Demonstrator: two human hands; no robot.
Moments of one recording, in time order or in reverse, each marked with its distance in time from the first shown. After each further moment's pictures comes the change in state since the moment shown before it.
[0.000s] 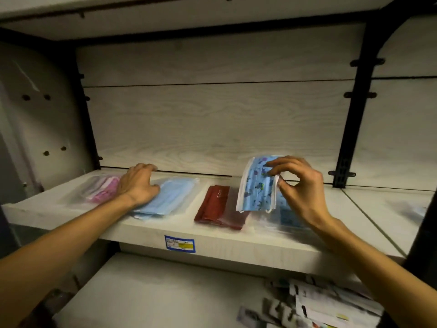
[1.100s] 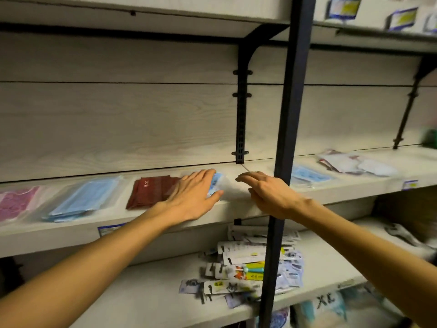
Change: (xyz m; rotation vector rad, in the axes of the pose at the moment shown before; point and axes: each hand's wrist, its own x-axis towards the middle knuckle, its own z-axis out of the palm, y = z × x) left_hand -0.132 0.213 0.035 -0.178 -0.064 0.926; right_hand -0.075 -0.073 -0.144 -0.735 -0.701 0.224
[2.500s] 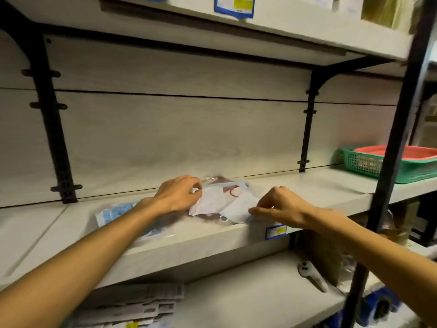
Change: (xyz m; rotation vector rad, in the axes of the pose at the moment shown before) left_hand 0.375 0.322 0.178 -0.057 -0.055 -0.015; right_hand -0.190 0.508 -0.057 0.187 -0.126 0.306
